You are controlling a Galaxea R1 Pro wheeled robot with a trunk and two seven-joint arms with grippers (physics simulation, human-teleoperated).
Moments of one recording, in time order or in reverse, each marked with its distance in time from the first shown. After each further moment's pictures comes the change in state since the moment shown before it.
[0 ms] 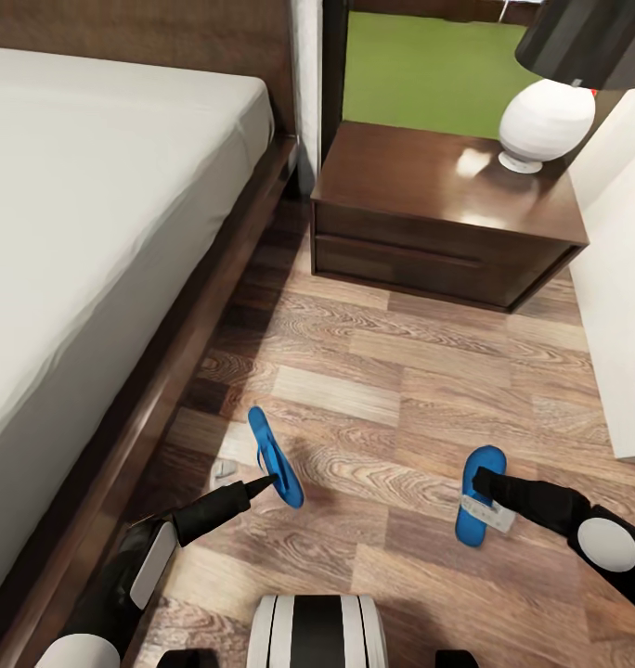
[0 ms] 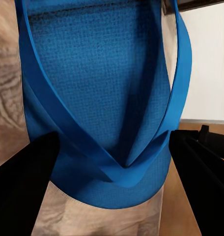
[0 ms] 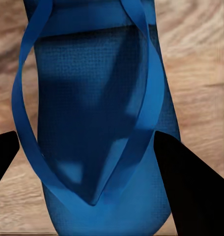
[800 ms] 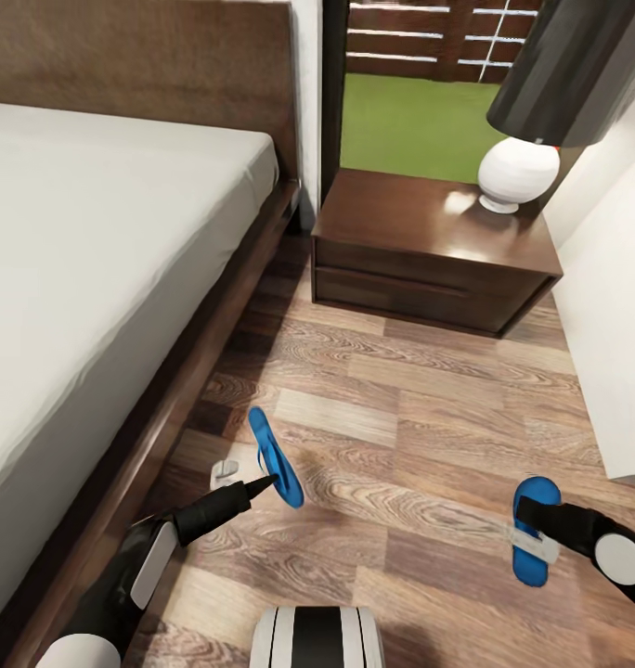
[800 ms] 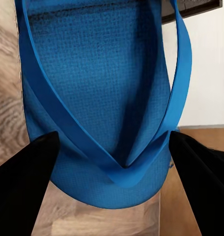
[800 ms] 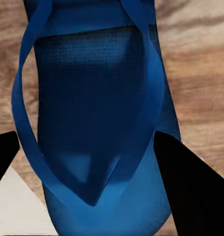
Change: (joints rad) left arm 0.000 -0.001 0.000 0.000 -0.002 0.000 0.002; right arm 0.000 0.001 0.002 0.270 0.108 0.018 0.002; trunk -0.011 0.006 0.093
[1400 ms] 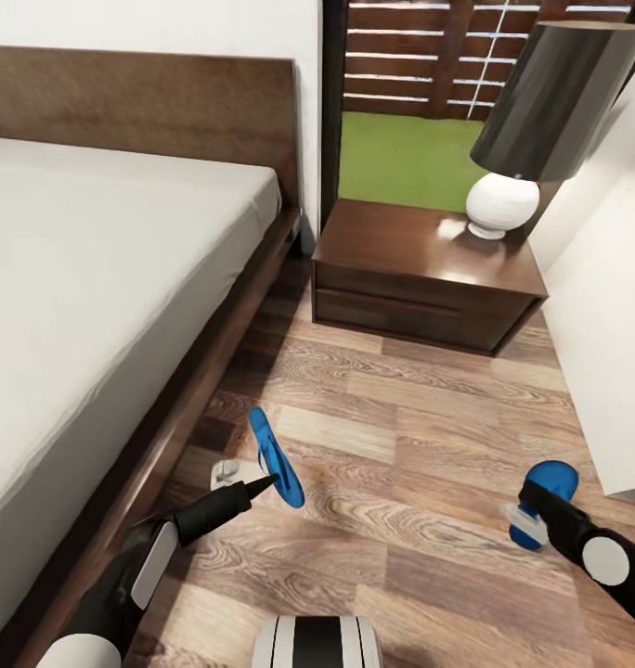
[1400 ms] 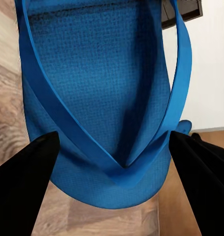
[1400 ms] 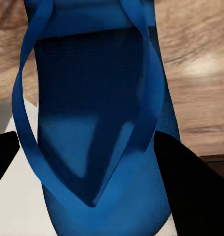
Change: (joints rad) left arm 0.000 -0.002 -0.001 0.000 0.000 0.000 0.002; right arm 0.000 0.058 -0.036 0.081 0.016 0.351 -0.009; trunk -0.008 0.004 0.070
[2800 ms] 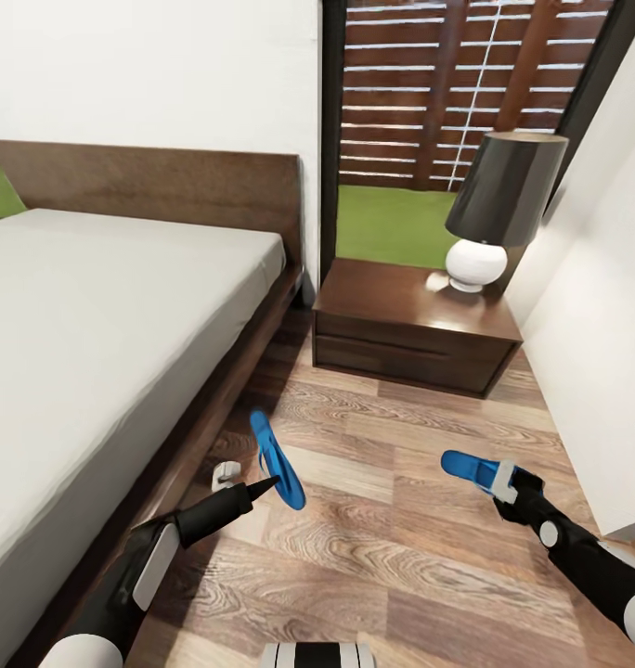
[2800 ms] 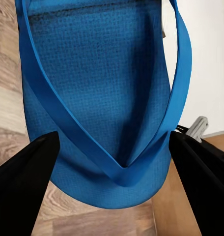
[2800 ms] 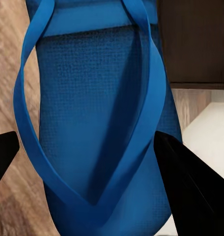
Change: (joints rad) left arm 0.000 -0.005 0.000 0.012 0.000 -0.001 0.003; right arm 0.004 0.100 -0.179 0.170 -1.220 -0.014 -0.504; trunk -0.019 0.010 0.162
